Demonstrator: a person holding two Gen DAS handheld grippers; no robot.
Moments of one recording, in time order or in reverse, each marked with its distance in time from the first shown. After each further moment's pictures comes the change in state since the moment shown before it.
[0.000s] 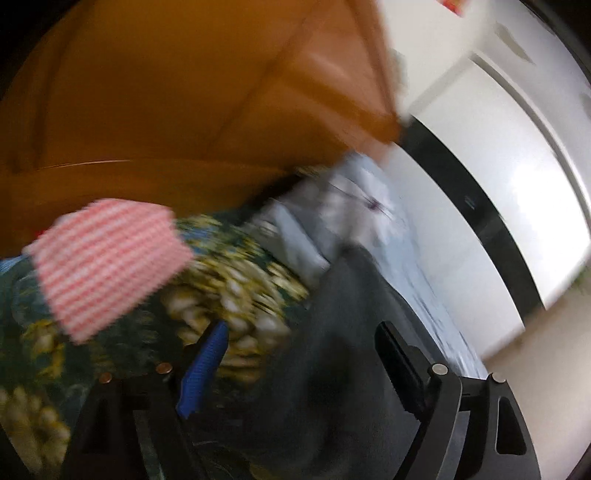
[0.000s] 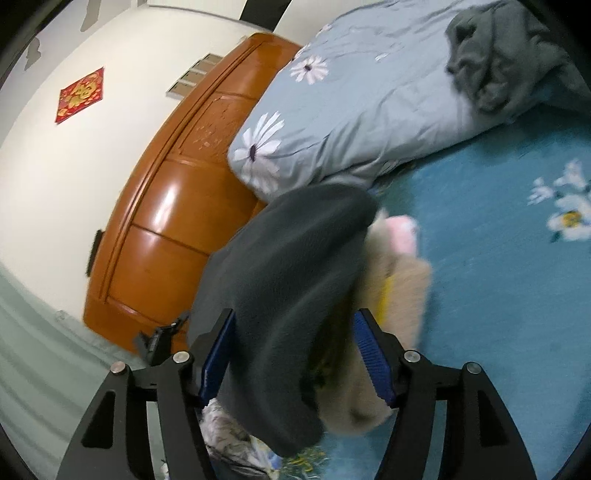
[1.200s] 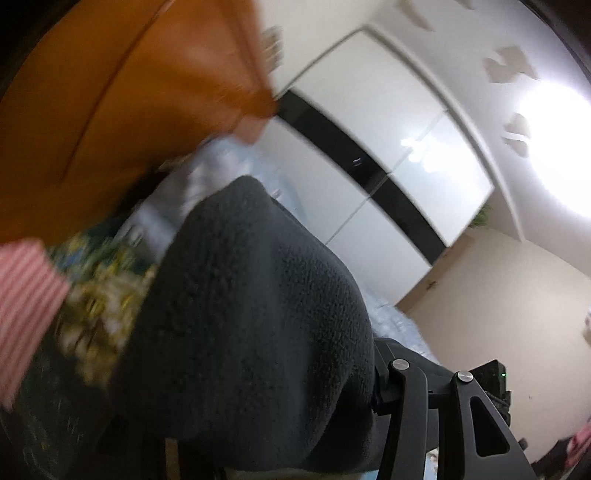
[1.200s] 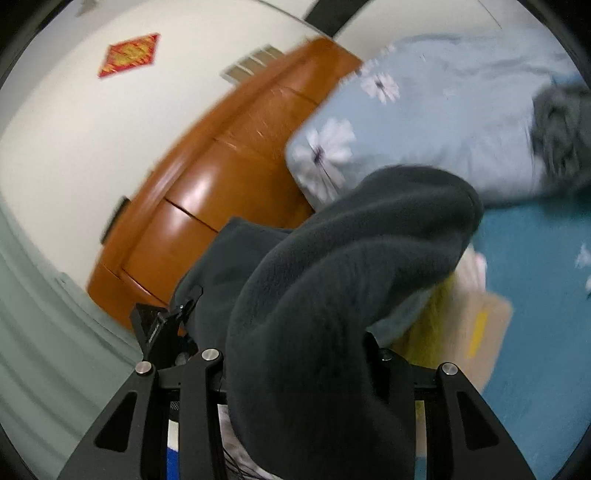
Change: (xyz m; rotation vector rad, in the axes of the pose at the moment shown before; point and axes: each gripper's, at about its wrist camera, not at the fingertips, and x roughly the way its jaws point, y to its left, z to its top) left arm 0.032 -0.030 -0.024 0.243 0.204 -0.442; right arm 0.028 0.085 -0.017 -0.176 -0.003 0.034
